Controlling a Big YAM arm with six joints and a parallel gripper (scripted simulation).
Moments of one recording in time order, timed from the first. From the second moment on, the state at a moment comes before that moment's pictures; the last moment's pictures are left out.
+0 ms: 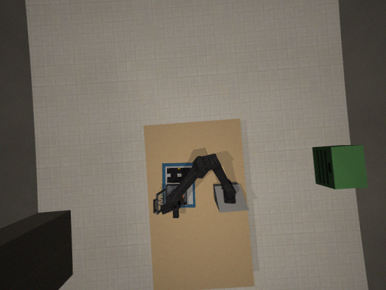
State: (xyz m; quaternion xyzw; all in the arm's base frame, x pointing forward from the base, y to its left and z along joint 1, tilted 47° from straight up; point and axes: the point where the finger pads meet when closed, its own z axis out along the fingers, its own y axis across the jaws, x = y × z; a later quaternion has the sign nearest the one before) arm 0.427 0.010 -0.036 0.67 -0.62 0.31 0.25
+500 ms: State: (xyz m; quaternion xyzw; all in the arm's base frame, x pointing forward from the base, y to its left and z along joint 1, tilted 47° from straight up) arm 0.427 0.010 -0.036 0.67 -0.62 0.31 0.25
